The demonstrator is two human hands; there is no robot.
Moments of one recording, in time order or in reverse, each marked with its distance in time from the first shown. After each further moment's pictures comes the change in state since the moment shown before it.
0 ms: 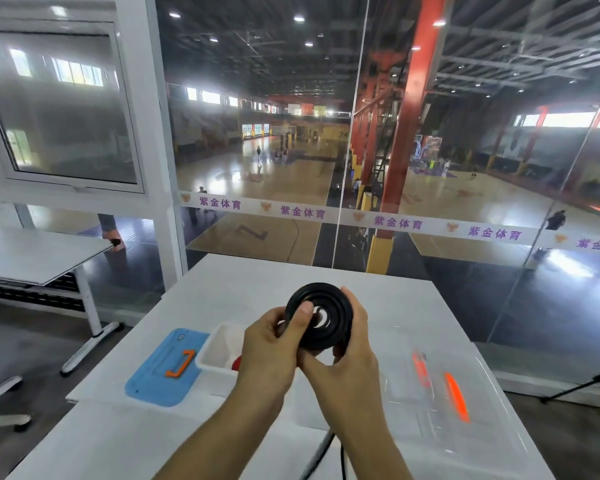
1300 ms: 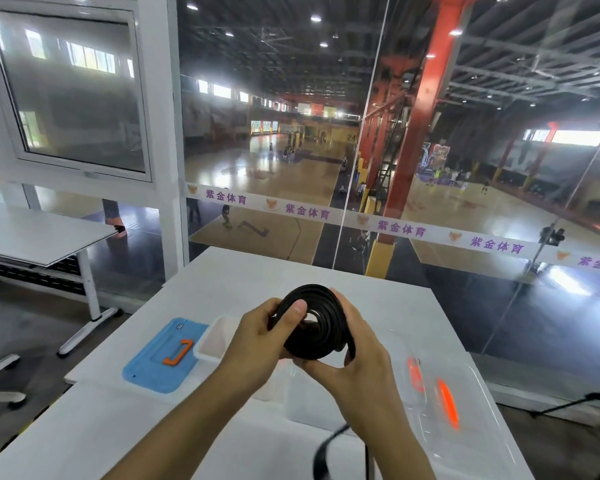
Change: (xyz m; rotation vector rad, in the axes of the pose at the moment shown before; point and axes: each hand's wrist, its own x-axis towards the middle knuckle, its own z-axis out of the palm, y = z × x) left_hand 0.010 -0.007 -0.026 0.118 -0.111 0.122; right_hand 0.004 0.005 -0.027 -0.274 -0.148 -0.138
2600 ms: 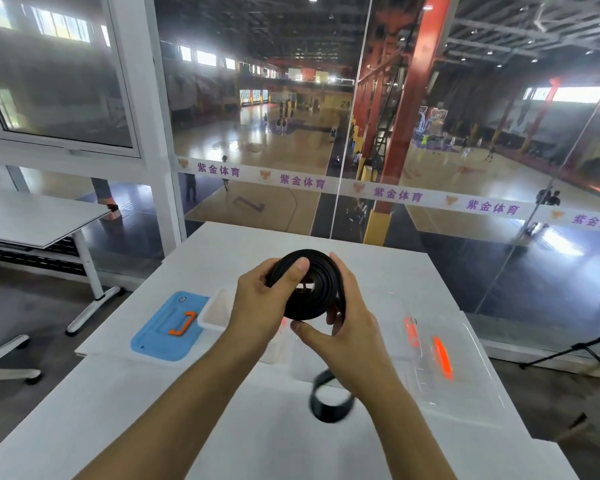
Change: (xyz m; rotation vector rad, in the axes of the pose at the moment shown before) left_hand -0.001 -0.002 0.007 -0.024 0.114 0.028; right_hand -0.014 -0.007 0.004 0.075 -0.075 0.050
